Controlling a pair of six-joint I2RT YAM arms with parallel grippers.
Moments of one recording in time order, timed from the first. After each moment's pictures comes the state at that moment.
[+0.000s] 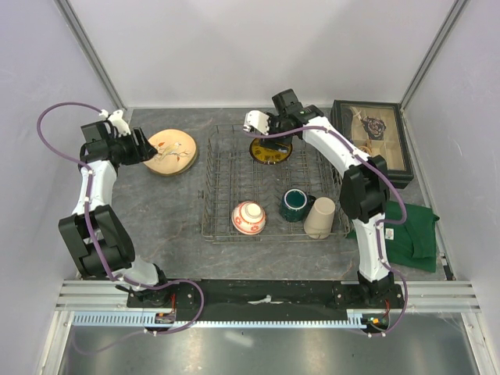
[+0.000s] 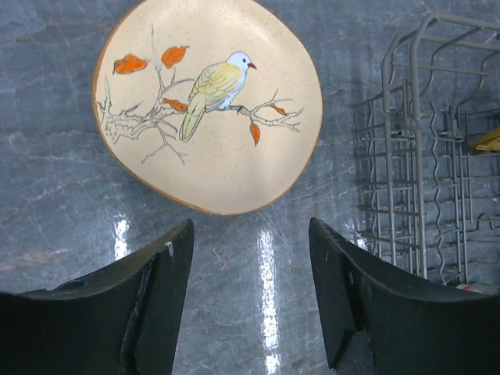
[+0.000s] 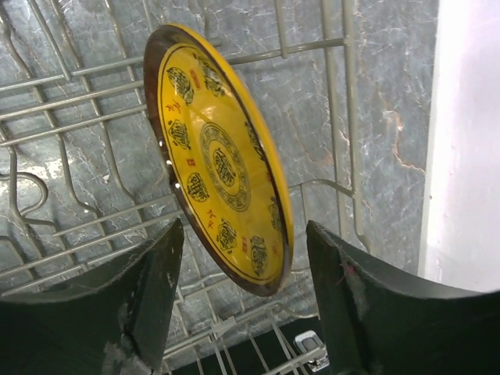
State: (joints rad) left arm 0.35 1.53 1.19 -0.37 0.50 0.01; right arm 0.47 2.18 2.03 -0.78 -0.16 -0.94
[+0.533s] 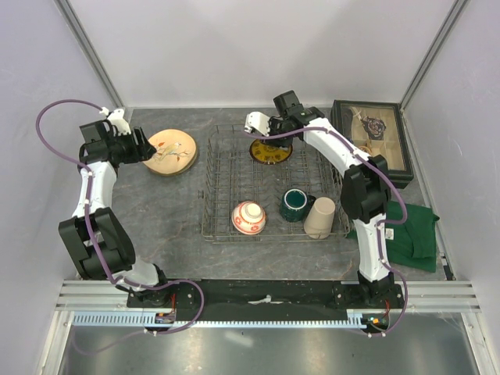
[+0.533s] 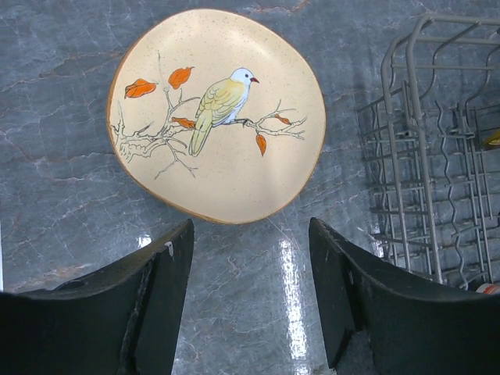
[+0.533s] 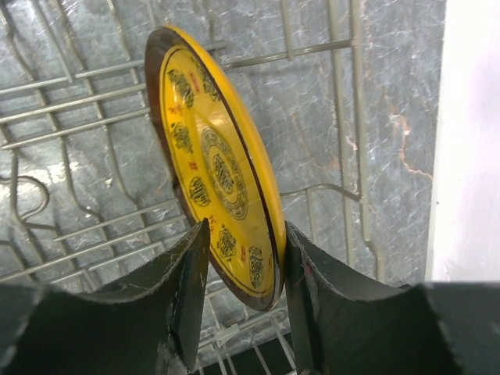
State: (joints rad) left arm 0.35 1.51 1.18 -0.33 0.51 0.08; right arm 0.47 2.18 2.00 -0.75 -0.19 -0.94
